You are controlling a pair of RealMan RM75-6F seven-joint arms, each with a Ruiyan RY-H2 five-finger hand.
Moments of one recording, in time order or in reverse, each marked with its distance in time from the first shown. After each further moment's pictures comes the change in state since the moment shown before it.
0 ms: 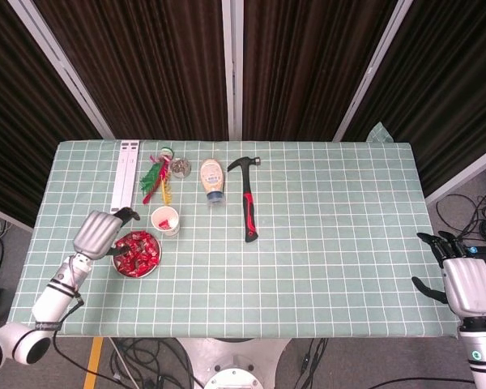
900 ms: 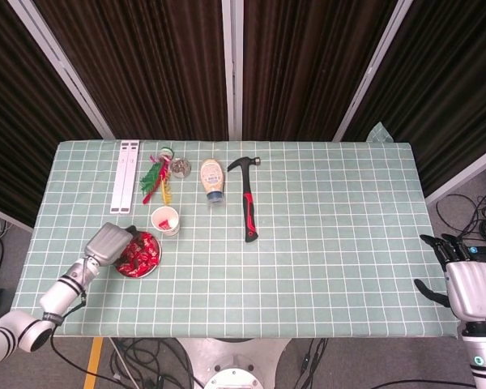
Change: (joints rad) left arm -0.068 -0.121 0.080 0.273 0.071 -0.214 -0.005; right arm -0.016 0.009 -0.005 -0.027 -0.003 0.027 -0.027
